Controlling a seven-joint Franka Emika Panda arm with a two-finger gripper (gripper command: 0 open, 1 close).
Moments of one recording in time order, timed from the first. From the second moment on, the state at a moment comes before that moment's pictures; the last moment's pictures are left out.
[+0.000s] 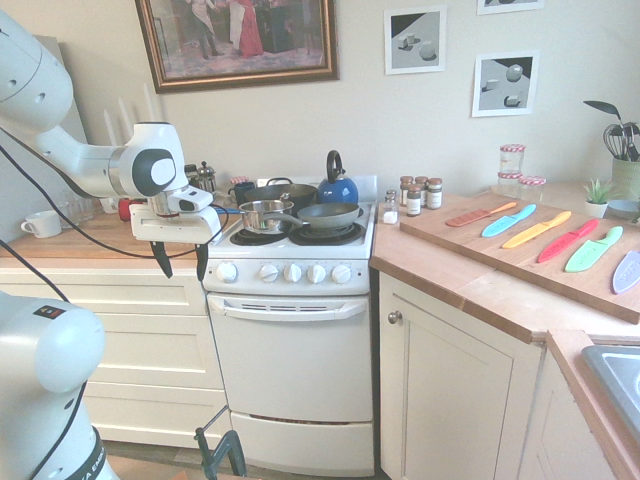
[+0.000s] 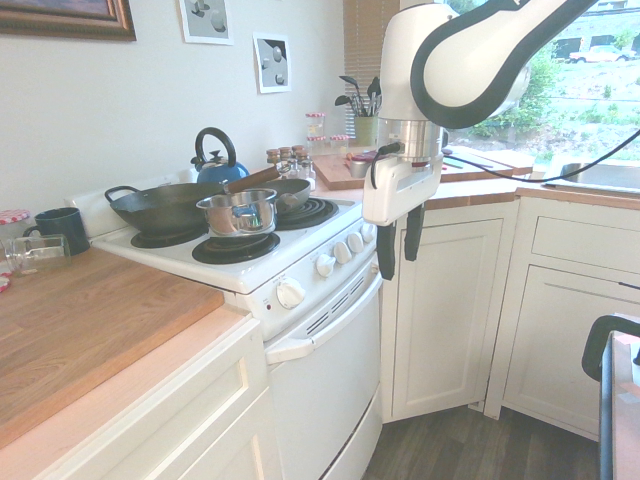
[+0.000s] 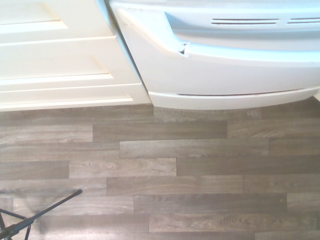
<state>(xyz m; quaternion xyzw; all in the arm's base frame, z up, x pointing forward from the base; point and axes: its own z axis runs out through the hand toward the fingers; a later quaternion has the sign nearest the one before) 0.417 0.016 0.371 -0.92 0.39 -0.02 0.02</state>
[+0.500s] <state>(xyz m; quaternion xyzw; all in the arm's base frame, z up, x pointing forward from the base) 0.451 -0.023 0.328 -0.89 0.45 -0.11 0.04</state>
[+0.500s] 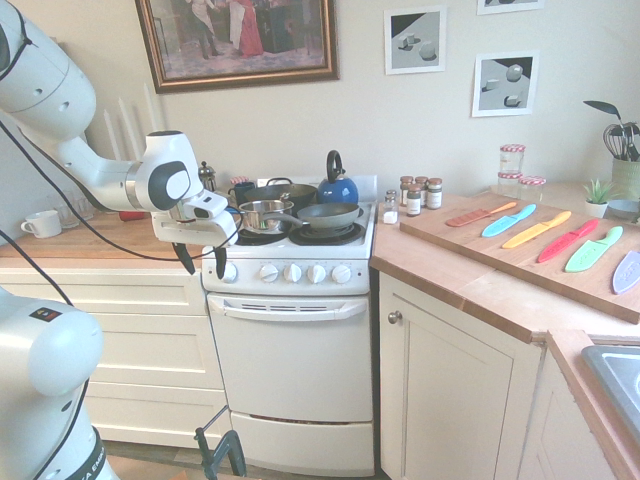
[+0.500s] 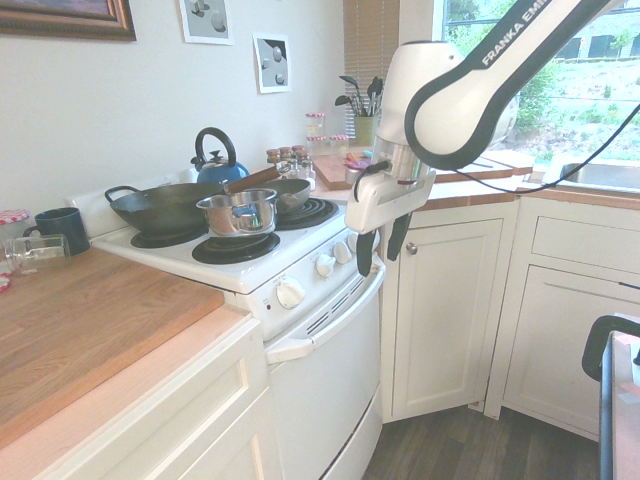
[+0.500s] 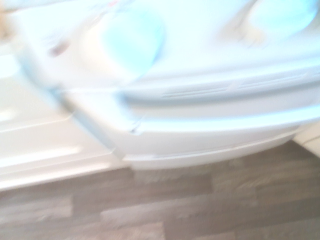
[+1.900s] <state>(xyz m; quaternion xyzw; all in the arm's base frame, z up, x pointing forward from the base) 0.579 -0.132 0.160 -0.88 0.45 -0.11 0.04</state>
